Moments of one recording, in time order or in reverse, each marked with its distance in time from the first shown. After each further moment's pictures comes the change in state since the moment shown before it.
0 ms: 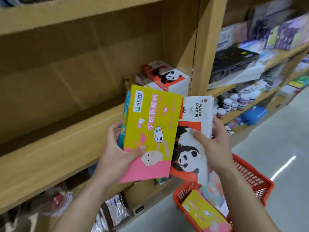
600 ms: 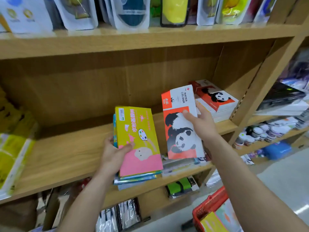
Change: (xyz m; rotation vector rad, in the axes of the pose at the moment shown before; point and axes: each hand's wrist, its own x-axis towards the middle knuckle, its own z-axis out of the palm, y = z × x) left_hand 0.000 -0.068 -0.160 -0.263 0.415 -0.305; right_hand 0.044 -0.062 0.192 -0.030 -0.343 -0.006
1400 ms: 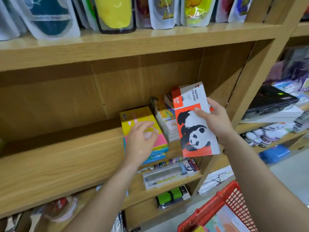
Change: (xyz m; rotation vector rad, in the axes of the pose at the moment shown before) left_hand 0.031 0.023 0.192 0.527 -0.093 0.628; right_hand 0.077 0.008 -0.137 -0.045 0.029 0.067
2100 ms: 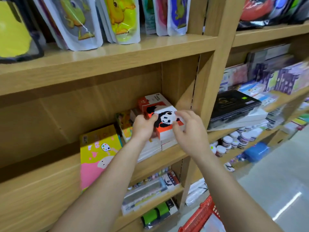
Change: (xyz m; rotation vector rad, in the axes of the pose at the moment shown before) left_hand 0.108 0.096 0.128 -0.320 -0.140 -0.414; right_hand 0.006 0.004 -0.044 -0.704 0.214 -0.336
